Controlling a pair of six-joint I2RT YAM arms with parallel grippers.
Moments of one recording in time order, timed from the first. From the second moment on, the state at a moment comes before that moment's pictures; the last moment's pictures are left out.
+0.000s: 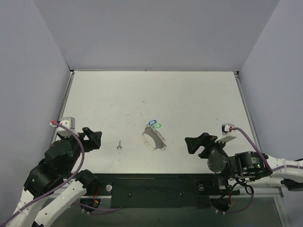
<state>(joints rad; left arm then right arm) -0.66 0.37 0.92 -0.89 -0.48 -0.52 1.55 0.58 0.84 -0.96 1.07 1.20</state>
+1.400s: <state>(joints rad) -0.53 0.26 0.78 -0.77 -0.38 -0.44 1.55 0.01 0.65 -1.26 1.21 1.17</state>
